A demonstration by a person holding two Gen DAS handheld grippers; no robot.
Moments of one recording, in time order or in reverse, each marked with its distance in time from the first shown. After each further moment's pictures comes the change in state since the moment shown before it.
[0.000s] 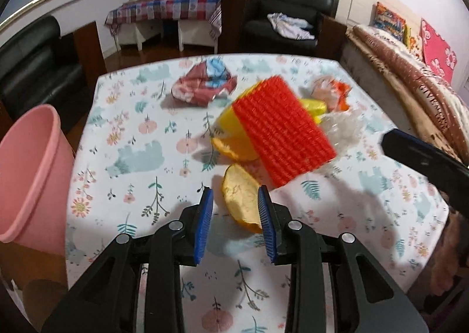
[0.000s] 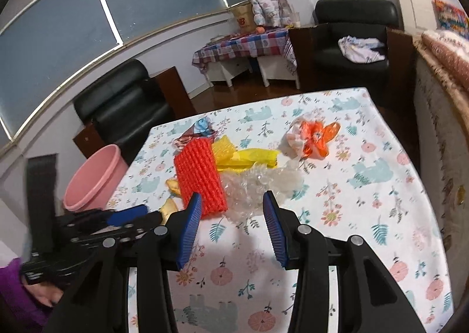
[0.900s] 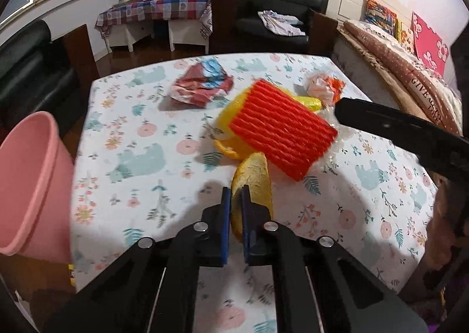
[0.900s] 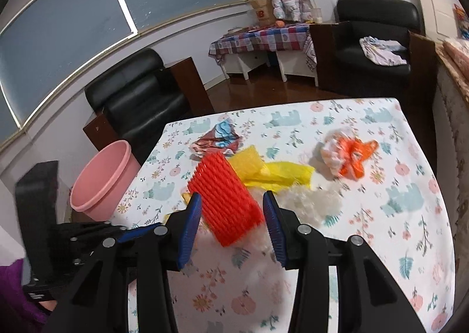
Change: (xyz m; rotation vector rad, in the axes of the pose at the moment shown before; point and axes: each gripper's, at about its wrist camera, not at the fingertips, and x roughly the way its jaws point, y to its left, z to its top) left arm -0.014 0.010 0.000 0.041 -0.008 -0.032; right arm 0.036 0.028 0.028 -0.082 0.044 0.044
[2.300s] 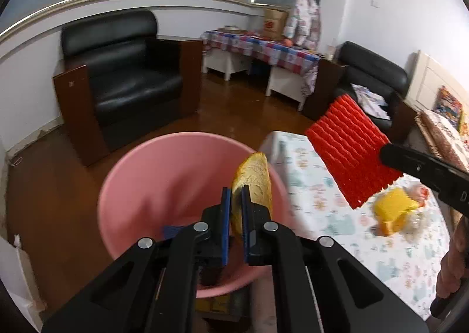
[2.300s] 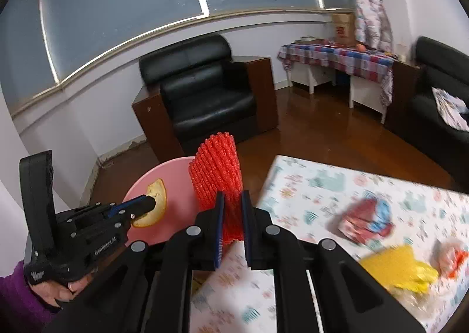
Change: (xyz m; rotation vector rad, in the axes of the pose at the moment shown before) left arm -0.101 0.210 -0.005 -0.345 -0.228 0.284; right arm 0.082 0.208 0.071 -0.255 0.019 0.181
